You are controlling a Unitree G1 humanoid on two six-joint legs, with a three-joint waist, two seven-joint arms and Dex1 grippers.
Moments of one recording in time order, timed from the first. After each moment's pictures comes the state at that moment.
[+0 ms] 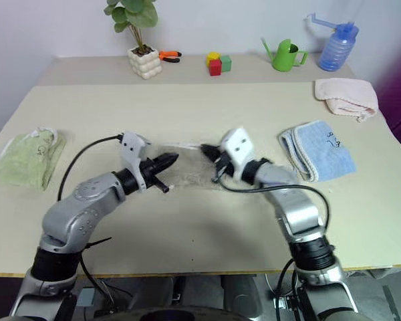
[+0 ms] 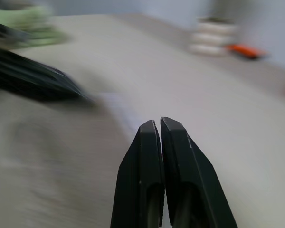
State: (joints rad) left arm -0.28 0.38 -0.10 -0.39 -0.50 0.73 -0.38; right arm -0.35 -0.37 0.21 -0.28 0.19 0.45 0.65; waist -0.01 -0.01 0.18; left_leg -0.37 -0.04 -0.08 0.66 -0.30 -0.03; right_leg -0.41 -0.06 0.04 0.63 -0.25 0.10
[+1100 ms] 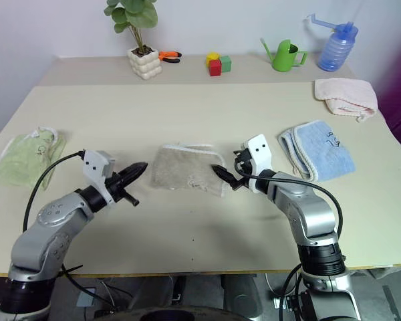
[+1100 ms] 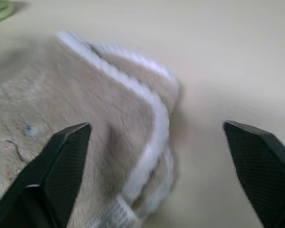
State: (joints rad) left arm 0.01 0.49 0.09 -0.45 -0.45 0.54 -0.54; right arm -0.30 -0.36 -0.02 -0.28 0.38 0.85 0.53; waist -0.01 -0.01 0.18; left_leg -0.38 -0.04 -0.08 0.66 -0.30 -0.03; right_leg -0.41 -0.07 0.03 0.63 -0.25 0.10
